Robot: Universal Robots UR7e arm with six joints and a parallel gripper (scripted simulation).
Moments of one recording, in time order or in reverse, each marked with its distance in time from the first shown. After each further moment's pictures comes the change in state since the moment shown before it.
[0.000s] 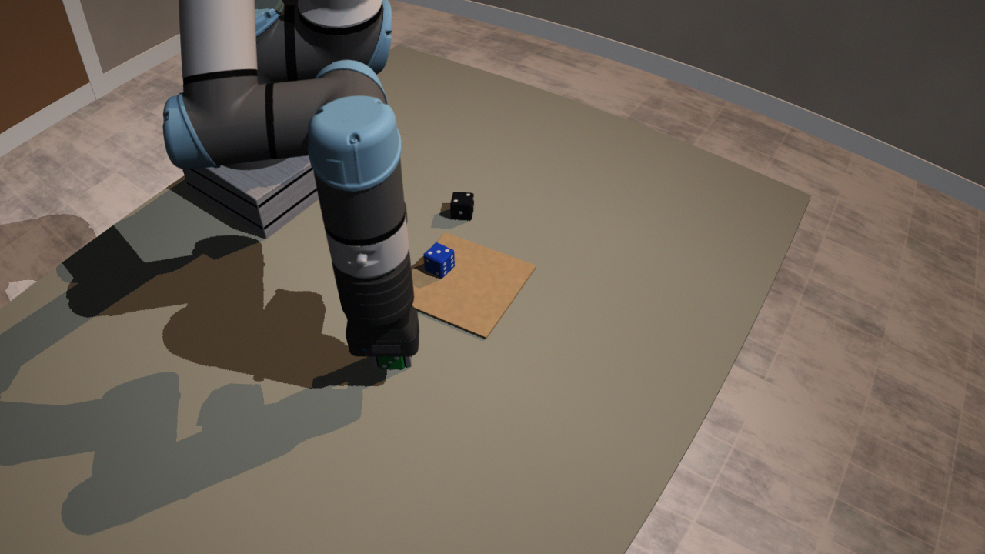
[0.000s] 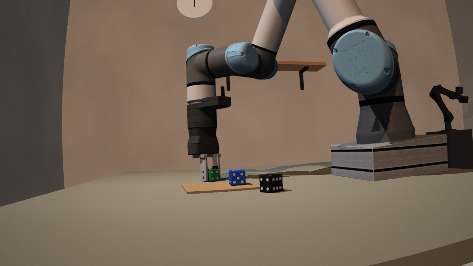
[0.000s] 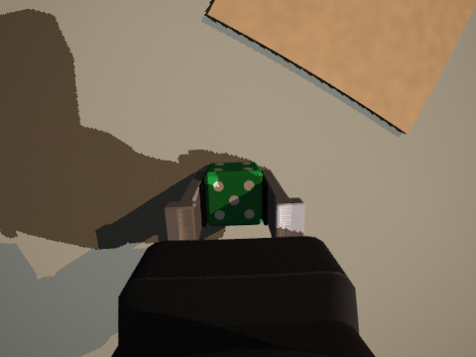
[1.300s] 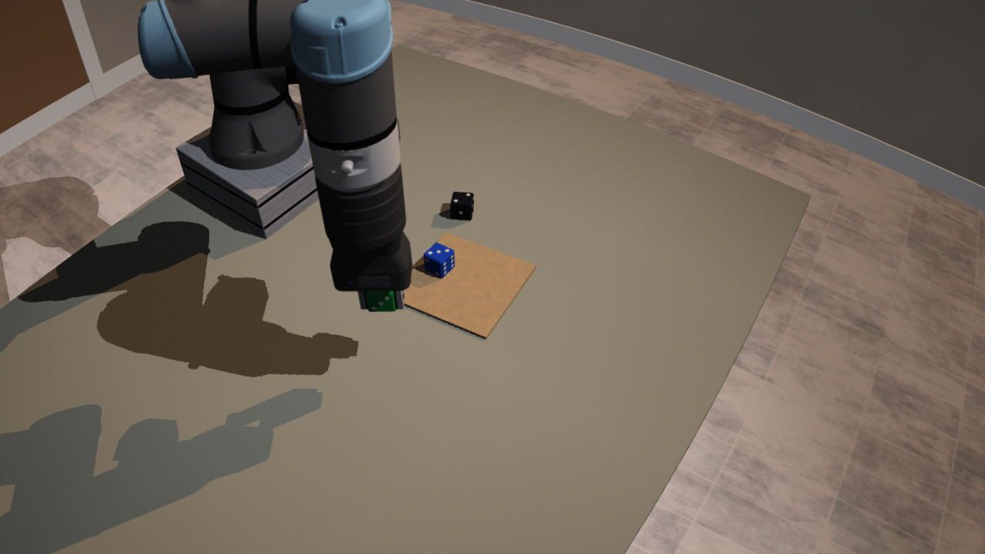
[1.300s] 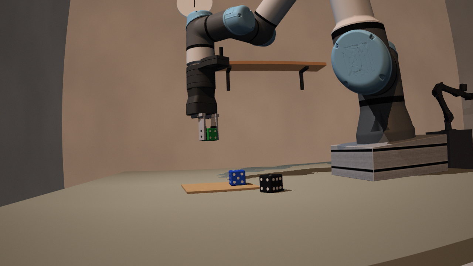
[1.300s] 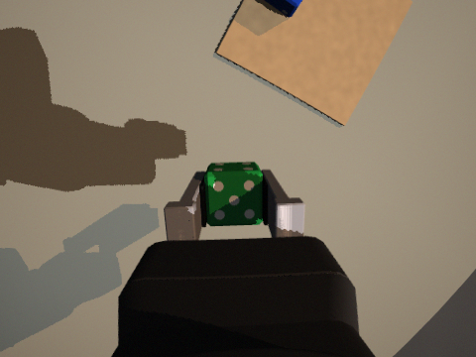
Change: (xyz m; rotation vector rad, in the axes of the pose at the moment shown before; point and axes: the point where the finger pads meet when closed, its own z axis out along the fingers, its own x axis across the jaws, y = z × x) arm 0.000 0.000 -0.100 -0.001 0.000 0.000
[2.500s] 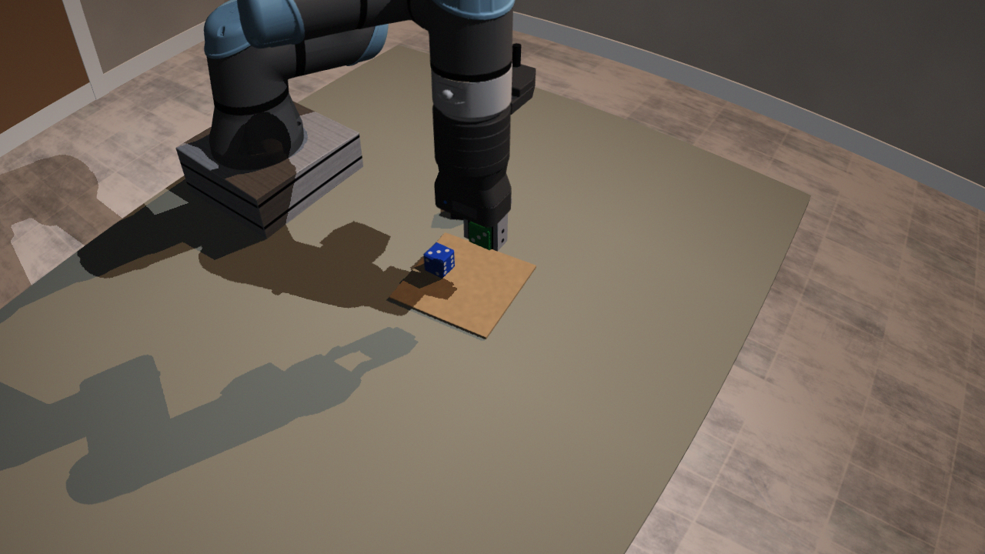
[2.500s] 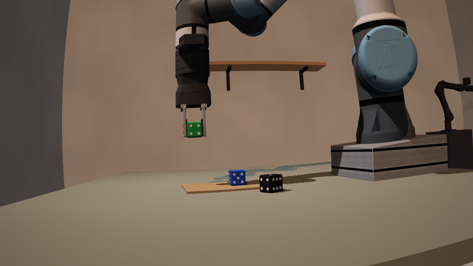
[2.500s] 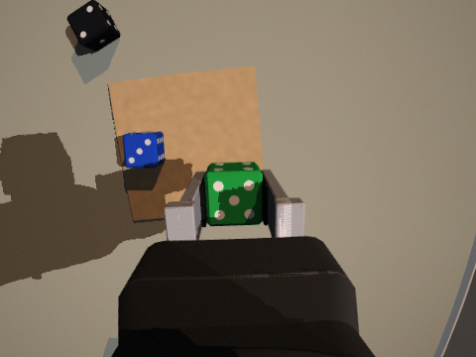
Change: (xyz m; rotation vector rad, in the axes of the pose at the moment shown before) arm 0.111 -0.093 -0.004 0.000 0.000 0.582
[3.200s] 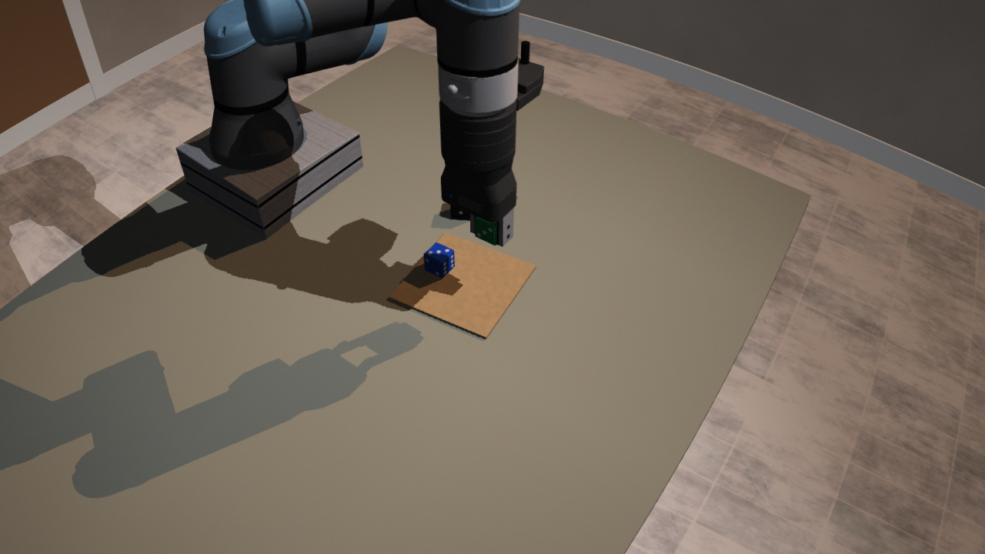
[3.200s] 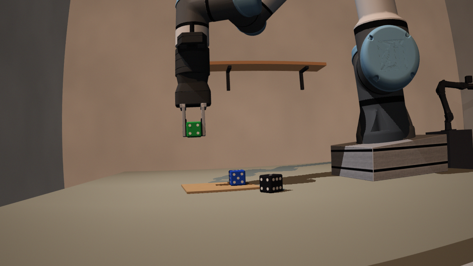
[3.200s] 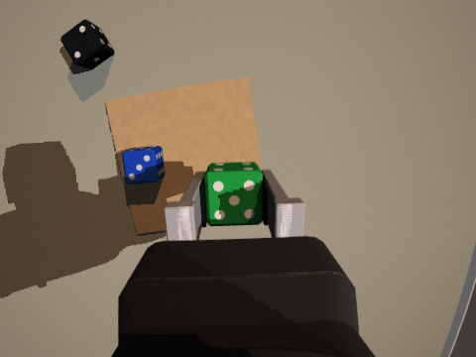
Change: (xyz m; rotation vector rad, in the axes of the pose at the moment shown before) arm 0.002 -0.010 0.000 0.000 0.000 0.047
